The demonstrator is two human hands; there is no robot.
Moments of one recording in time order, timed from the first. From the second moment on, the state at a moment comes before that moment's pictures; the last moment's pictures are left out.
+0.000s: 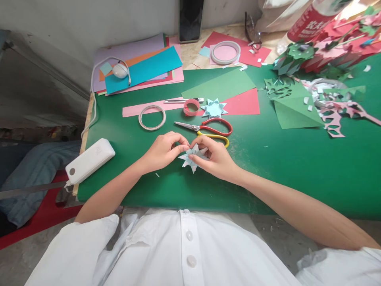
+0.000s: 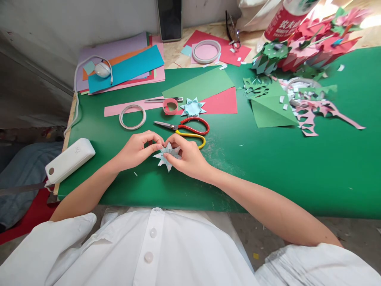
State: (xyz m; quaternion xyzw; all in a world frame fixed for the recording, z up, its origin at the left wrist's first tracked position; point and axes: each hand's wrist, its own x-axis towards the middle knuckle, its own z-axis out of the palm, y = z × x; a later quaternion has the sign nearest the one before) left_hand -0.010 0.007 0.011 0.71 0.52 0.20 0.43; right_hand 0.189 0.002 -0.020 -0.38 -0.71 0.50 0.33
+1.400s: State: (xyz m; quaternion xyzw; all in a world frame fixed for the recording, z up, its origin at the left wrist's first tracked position) left_hand -0.010 0.009 0.010 0.69 0.54 0.28 0.38; right_hand 0.238 0.070 -0.002 -0.46 -0.64 0.41 0.45
